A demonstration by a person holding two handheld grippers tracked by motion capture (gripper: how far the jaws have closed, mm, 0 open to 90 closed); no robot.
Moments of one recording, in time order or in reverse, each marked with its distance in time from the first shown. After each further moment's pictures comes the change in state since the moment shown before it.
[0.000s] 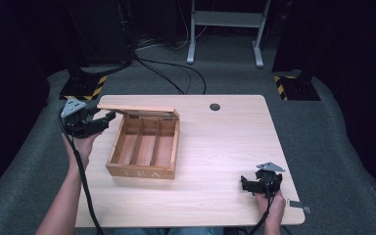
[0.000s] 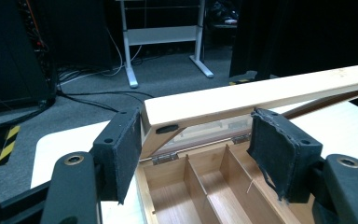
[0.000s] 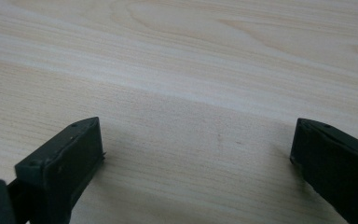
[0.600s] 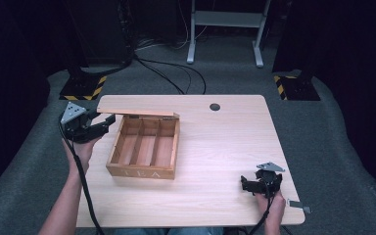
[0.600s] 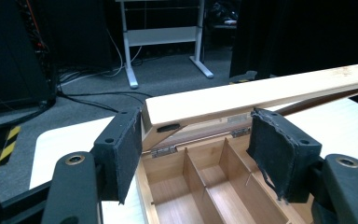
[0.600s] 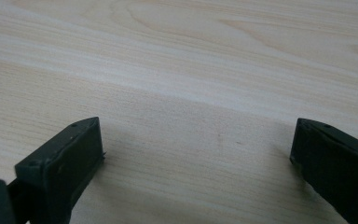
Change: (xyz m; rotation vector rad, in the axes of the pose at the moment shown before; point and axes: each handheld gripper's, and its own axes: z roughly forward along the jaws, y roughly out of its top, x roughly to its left) left arm -0.002 -0.011 -0.004 -0.011 -0.001 -0.001; right arm 0.000 0.000 0.000 0.000 0.000 0.001
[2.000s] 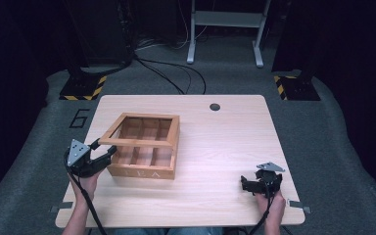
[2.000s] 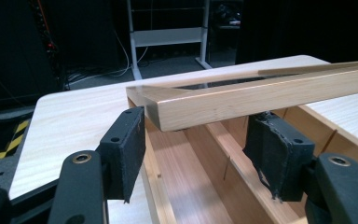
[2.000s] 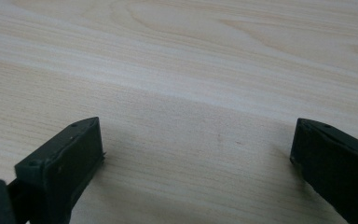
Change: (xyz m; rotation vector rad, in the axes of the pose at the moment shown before) left arm -0.018 -0.099 -0.023 -0.049 0.035 0.021; right arm 0.000 0.000 0.000 0.000 0.000 0.000
